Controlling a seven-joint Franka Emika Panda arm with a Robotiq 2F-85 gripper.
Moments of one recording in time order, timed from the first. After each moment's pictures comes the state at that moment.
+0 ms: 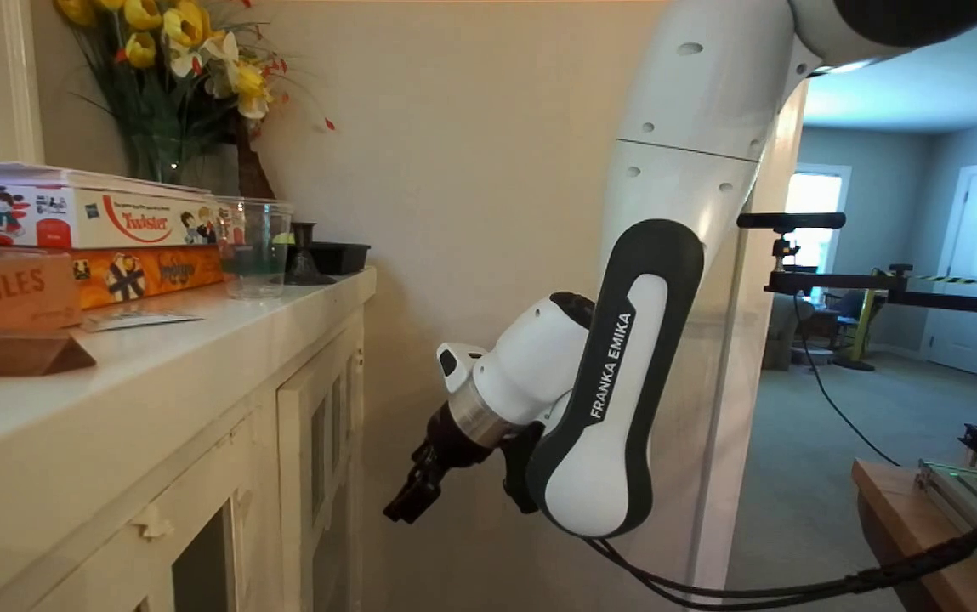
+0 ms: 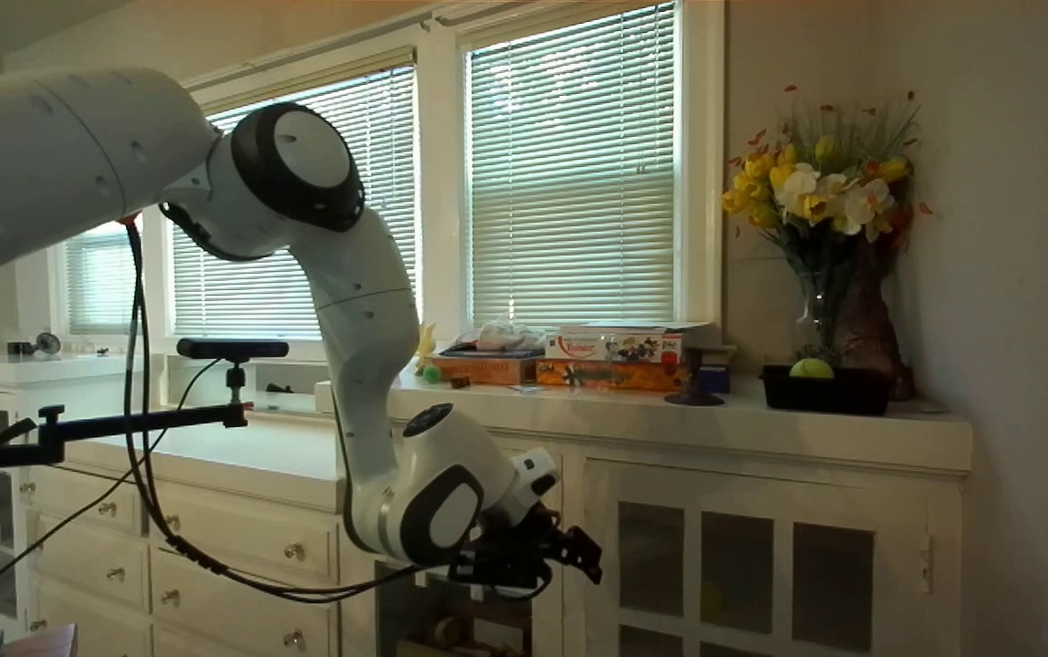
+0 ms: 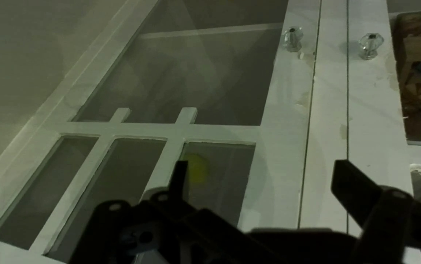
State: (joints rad) arm 0.37 0.98 -0.25 -2.01 0.12 3.66 -0.16
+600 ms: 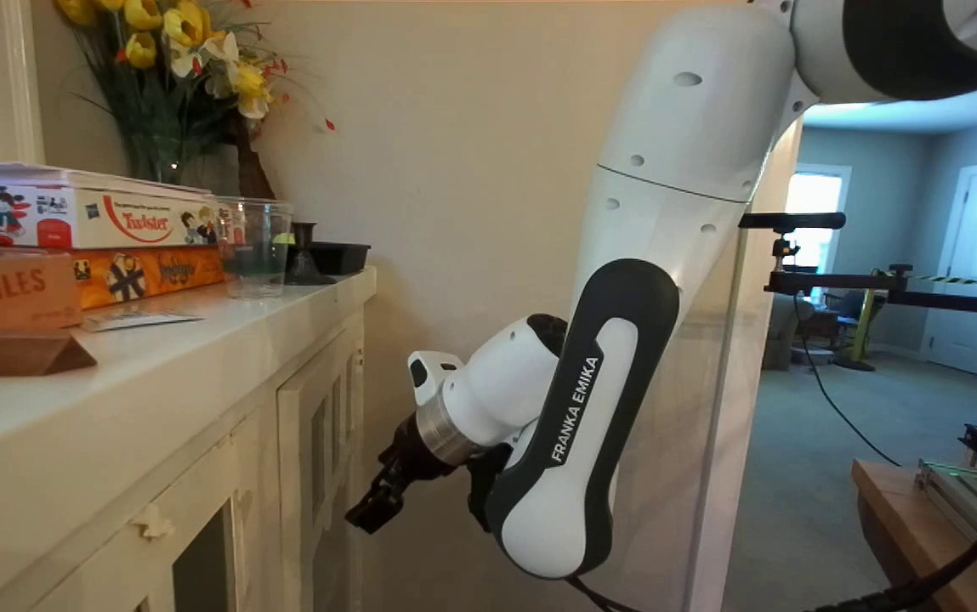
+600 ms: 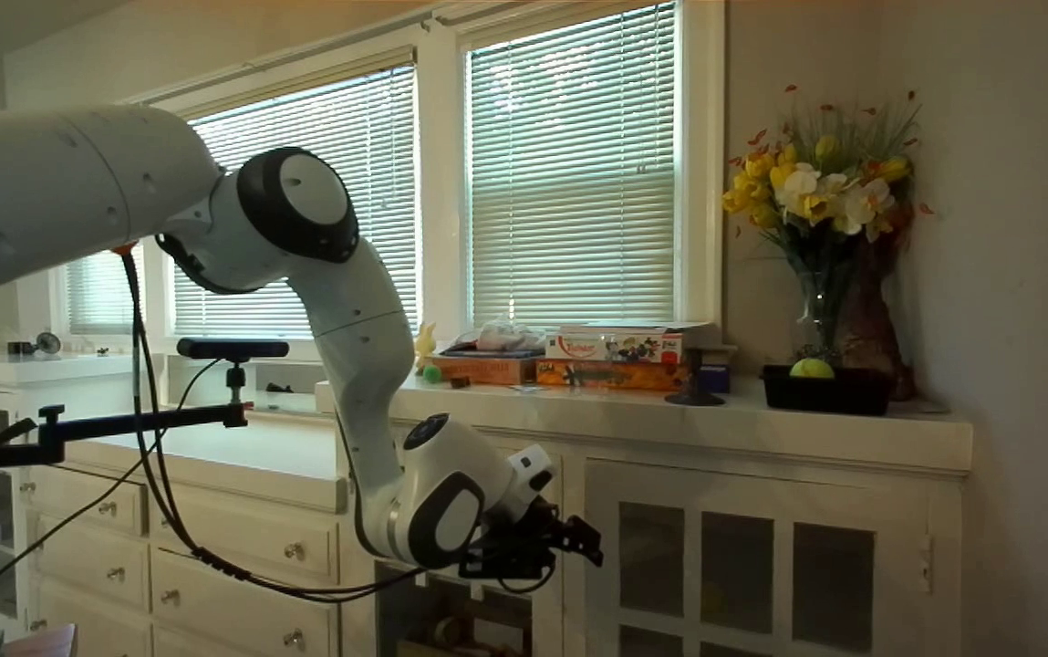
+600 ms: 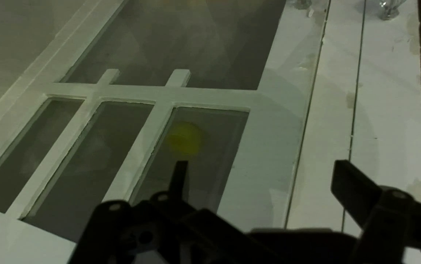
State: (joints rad) arm 0.46 1.08 -0.29 -1.87 0.22 3.69 -0.18
